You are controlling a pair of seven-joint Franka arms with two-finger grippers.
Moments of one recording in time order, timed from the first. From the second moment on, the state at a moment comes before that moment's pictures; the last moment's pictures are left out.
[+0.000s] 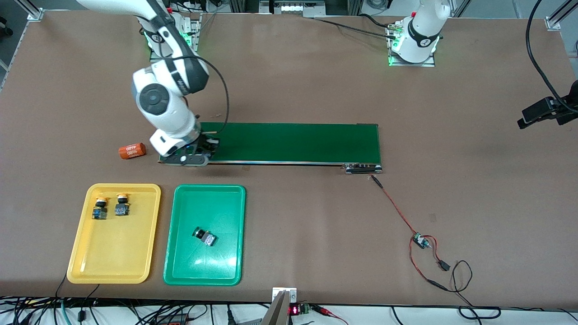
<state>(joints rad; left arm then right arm) 0.03 0.05 0.07 -1.55 -0.03 1.60 -0.02 0.12 0.30 0.29 -1.93 -0.09 2.22 0.46</state>
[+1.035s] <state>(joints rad) 0.03 0.05 0.07 -1.55 -0.03 1.58 -0.02 0.11 0.59 0.22 -1.59 -0.09 2.46 0.12</state>
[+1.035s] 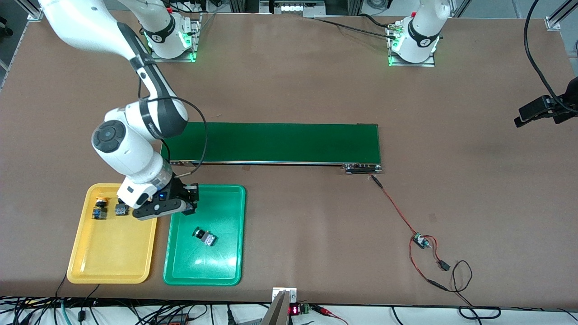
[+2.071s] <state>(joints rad) 0.03 0.05 0.07 -1.55 -0.03 1.58 -0.02 0.21 0.77 0.19 -1.60 -0.09 2.81 0.11</state>
